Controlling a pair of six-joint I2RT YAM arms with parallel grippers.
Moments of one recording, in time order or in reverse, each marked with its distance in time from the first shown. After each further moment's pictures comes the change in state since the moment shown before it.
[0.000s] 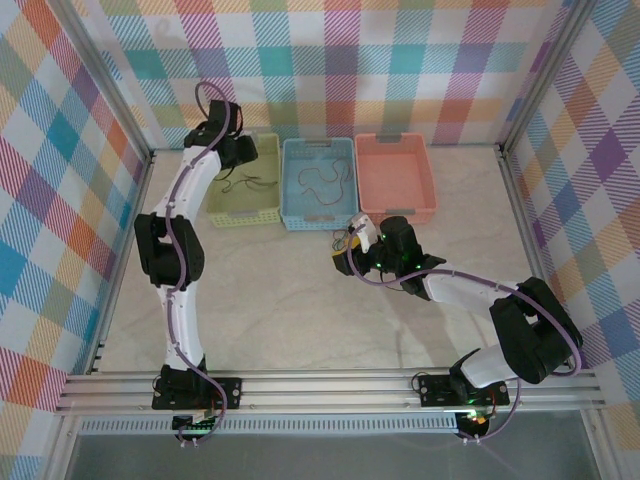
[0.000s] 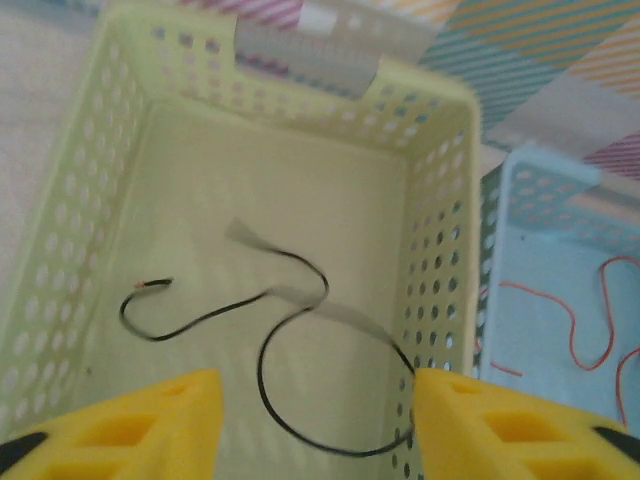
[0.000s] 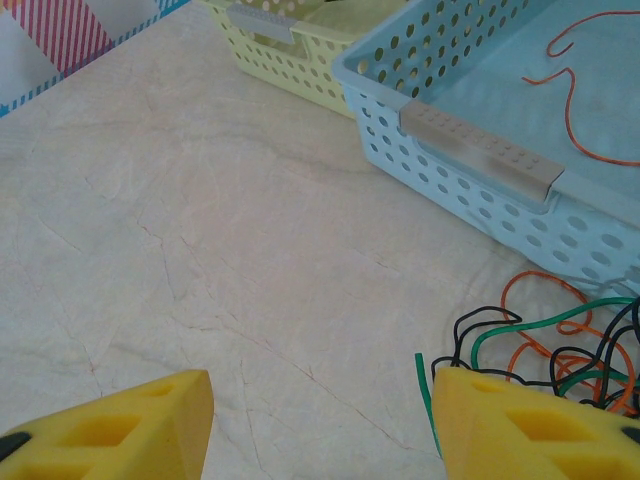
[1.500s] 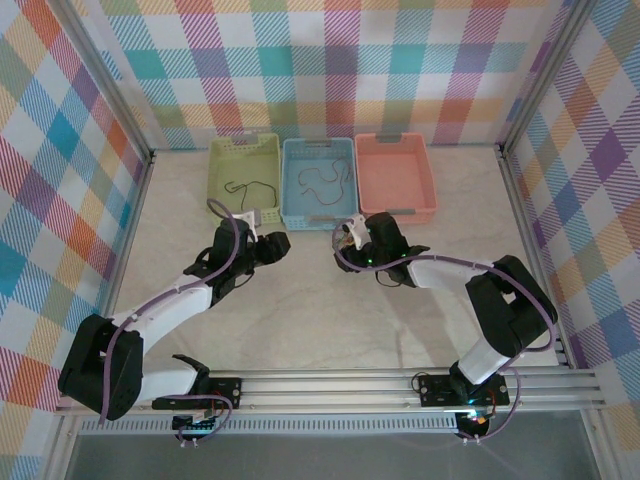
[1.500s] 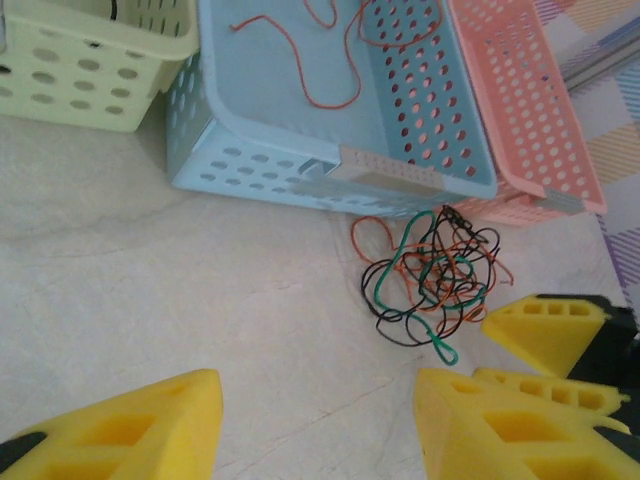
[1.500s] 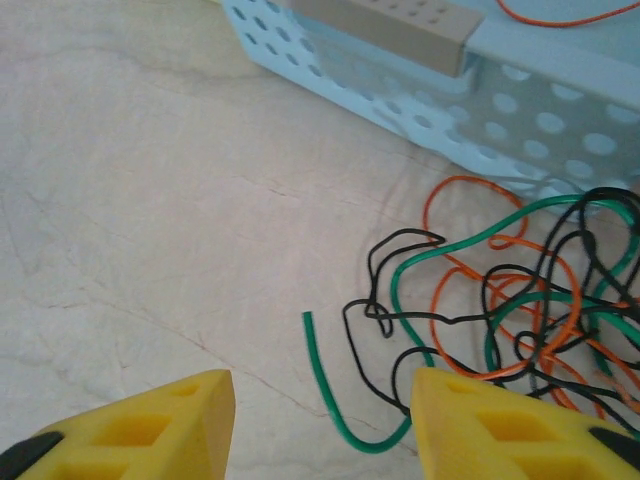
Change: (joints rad) left arm -0.297 -0.911 -1.479 0.887 0.231 -0.227; right arm 0.009 0.171 0.119 -0.153 0.156 0.017
